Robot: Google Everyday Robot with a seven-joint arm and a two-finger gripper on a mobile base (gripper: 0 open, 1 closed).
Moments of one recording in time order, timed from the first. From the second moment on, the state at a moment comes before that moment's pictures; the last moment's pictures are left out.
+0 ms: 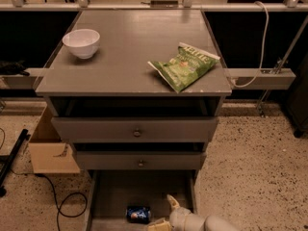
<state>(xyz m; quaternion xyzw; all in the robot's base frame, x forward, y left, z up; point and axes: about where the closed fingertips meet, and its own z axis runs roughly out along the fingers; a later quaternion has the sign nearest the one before) 0.432 -0.014 0.298 -0.30 0.77 0.36 0.43</state>
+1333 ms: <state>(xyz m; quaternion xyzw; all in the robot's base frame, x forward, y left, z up) 0.472 -0.004 0.238 -0.31 0.80 0.32 0.40</state>
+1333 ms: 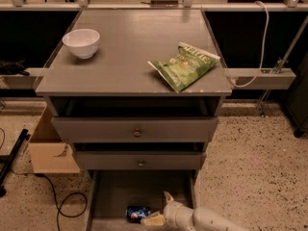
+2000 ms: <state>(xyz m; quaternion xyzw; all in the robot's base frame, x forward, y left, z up) 0.507 0.012 0.240 -0.37 0.77 0.25 0.45</state>
